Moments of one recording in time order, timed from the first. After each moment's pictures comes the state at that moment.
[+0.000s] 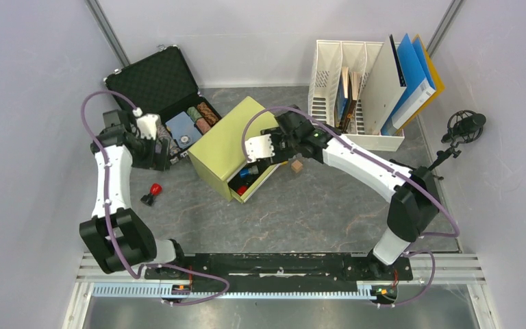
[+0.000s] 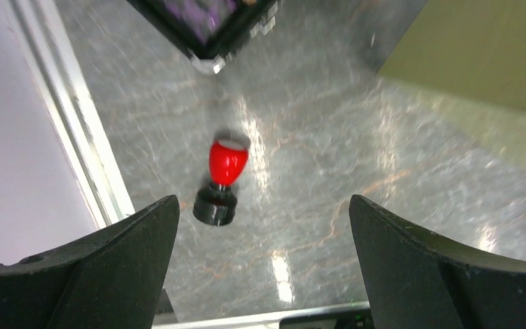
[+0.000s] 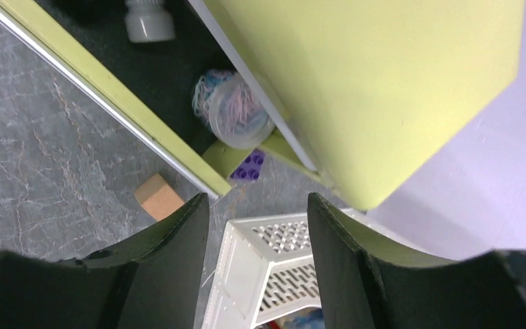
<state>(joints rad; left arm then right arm) 0.33 1.35 1.25 -0.96 0.23 0.42 0.77 1.69 1.45 -0.58 -0.09 -1.16</state>
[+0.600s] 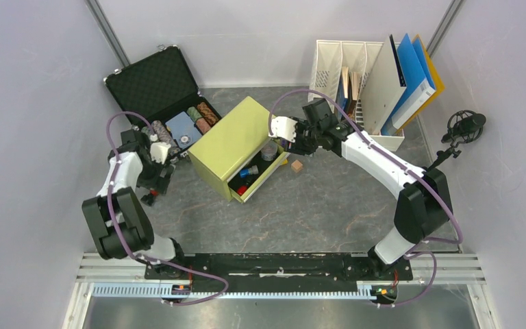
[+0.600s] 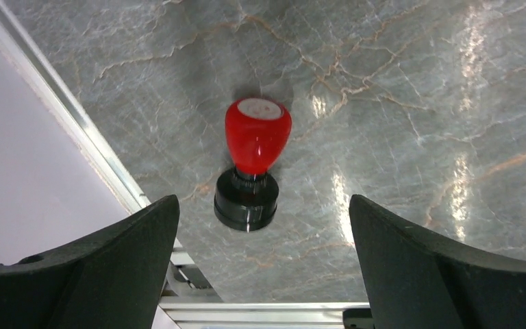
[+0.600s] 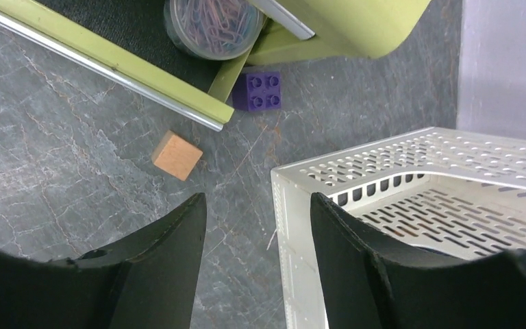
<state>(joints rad) 0.33 1.43 0.96 -0.81 0.00 0.63 0.56 1.62 1.33 -0.54 -0.18 -0.91</state>
